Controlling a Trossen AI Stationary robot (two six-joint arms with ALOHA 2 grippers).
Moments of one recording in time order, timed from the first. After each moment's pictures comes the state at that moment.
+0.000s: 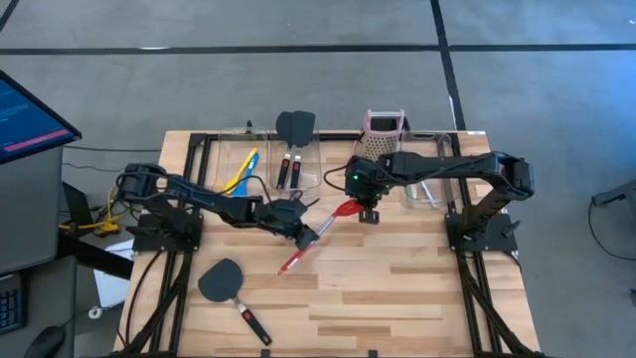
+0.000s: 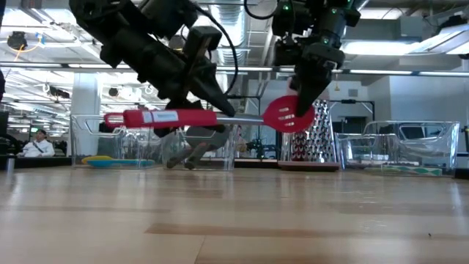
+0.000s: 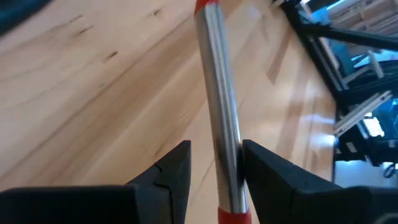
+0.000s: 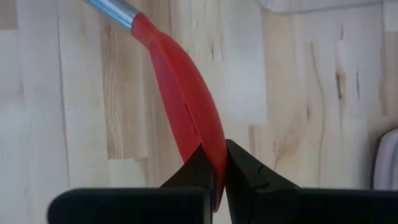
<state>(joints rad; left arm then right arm) -0.05 1.63 0.74 0.28 0.00 -0.90 -0.18 1.61 1.21 -0.81 -0.04 -0.13</state>
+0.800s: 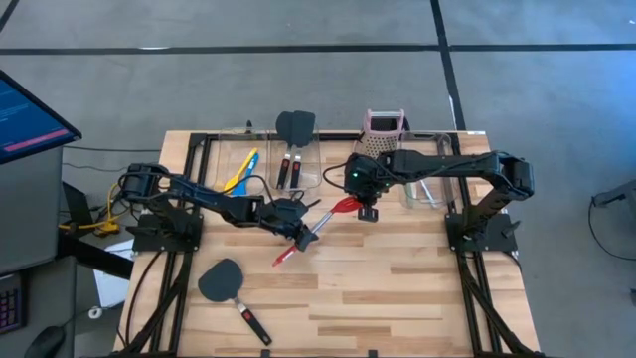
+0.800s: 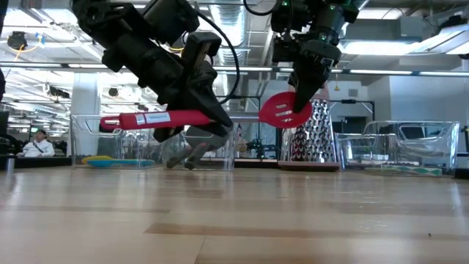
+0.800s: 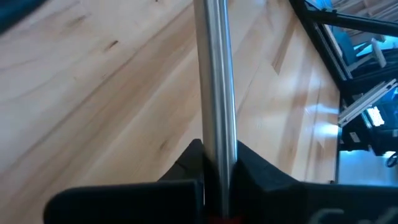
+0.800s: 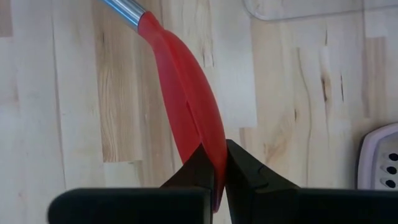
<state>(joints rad) -0.04 1.65 0.74 0.28 0.05 -0.88 -0.19 1.61 1.25 -0.83 -0.02 -0.14</state>
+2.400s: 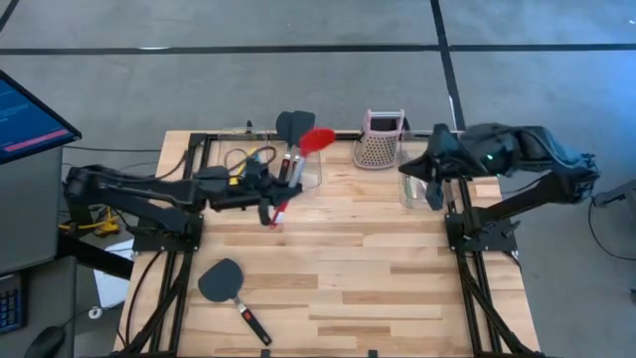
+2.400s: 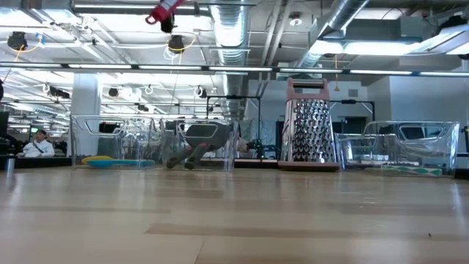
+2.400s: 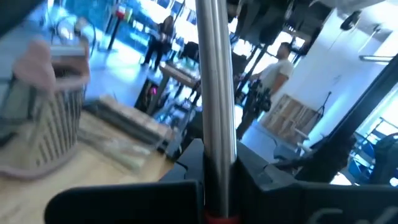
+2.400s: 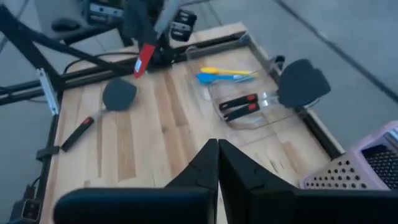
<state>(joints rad) -0.05 1.10 0.74 0.40 -0.21 -0.48 0.07 1.12 1.65 -1.10 0.26 0.24</state>
